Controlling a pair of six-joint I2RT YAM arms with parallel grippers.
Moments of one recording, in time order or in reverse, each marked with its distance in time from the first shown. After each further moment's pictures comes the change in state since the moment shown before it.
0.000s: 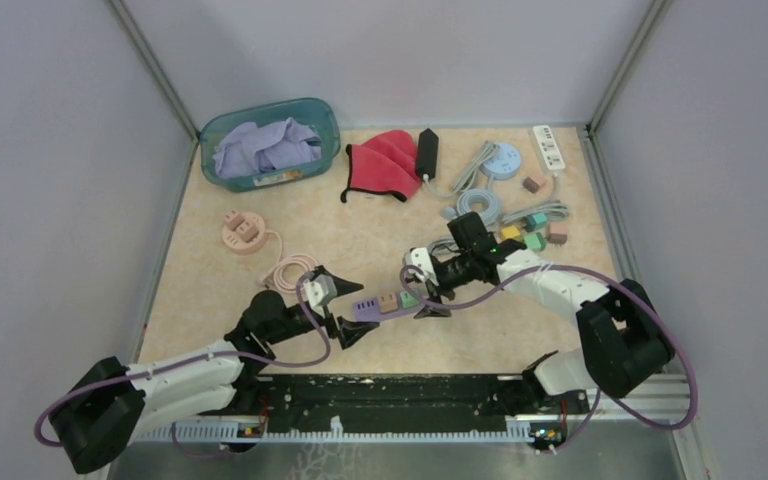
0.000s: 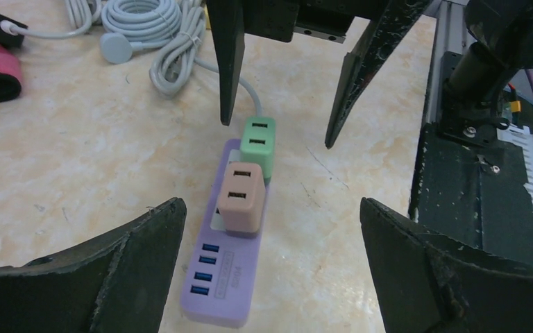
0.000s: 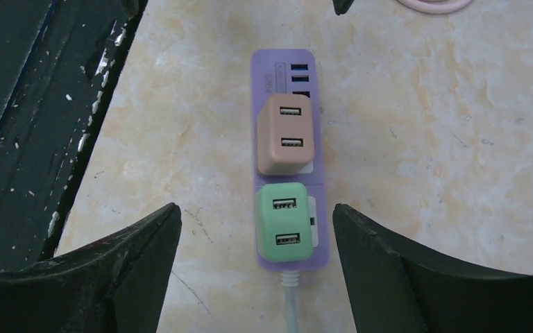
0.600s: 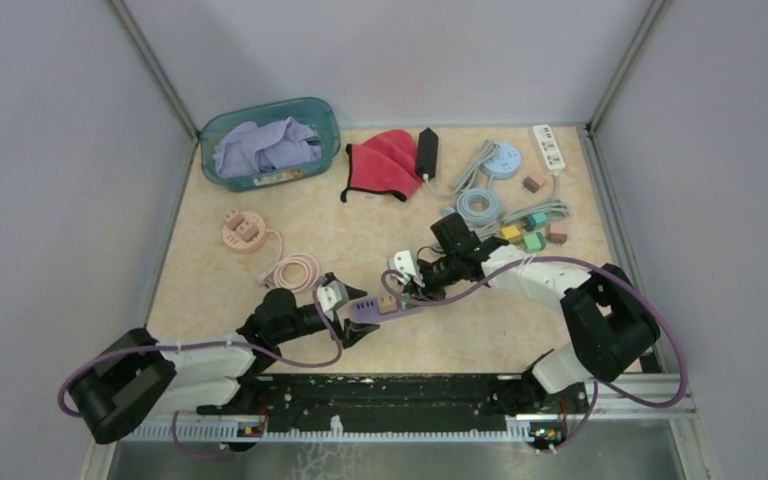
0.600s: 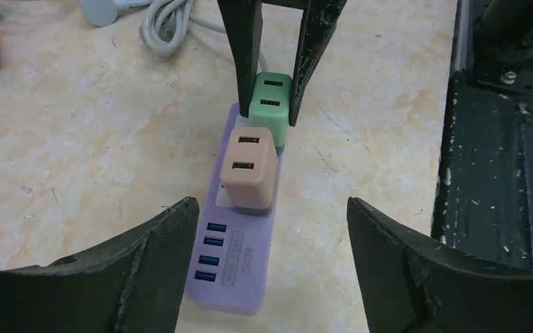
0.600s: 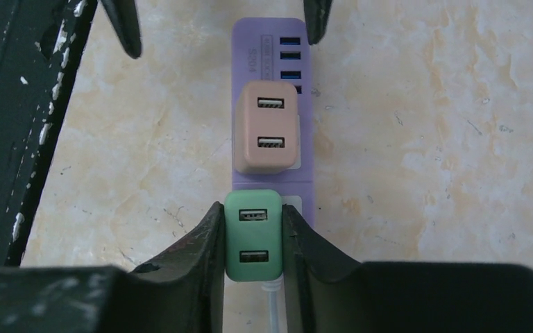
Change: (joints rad) left arm 0.000 0.161 -0.051 0.135 0.019 0.075; right arm 0.087 0.101 0.041 0.035 0.158 0.064
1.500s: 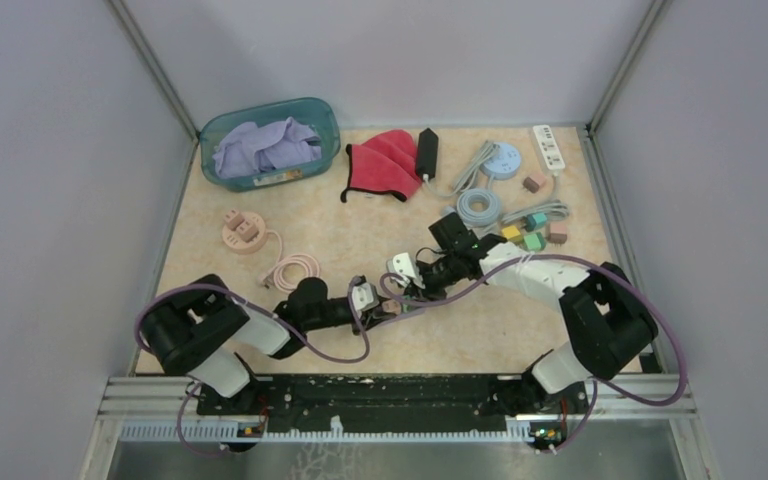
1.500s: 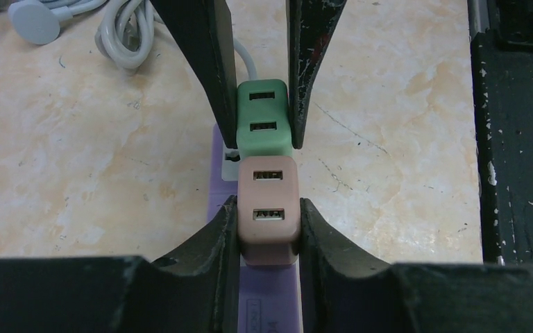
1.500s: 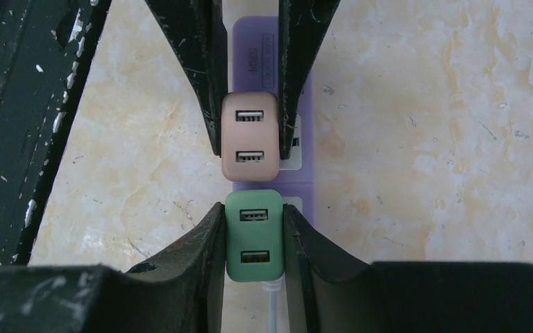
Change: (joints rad) left arm -0.043 0.496 0.163 0.240 0.072 0.135; right arm 0.011 0.023 0.046 -0.096 0.000 -0.079
